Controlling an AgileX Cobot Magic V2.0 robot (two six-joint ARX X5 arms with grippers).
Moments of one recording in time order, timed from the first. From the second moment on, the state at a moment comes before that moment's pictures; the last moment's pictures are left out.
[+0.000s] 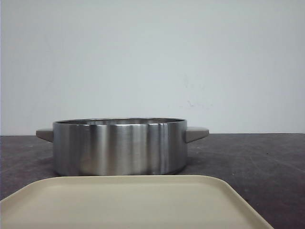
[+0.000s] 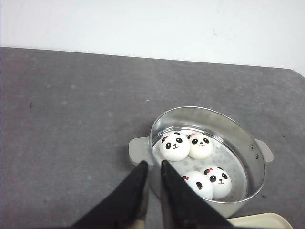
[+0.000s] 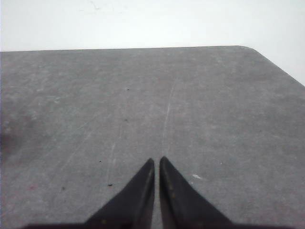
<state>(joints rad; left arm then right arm) -0.56 0.44 0.98 -0.87 -0.29 -0.29 0.01 0.00 0.02 -0.17 0.03 0.07</state>
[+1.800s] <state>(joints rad) 0.02 0.00 0.03 -0.18 -0.05 0.04 0.01 0.00 0.02 -0.17 0.03 0.07</state>
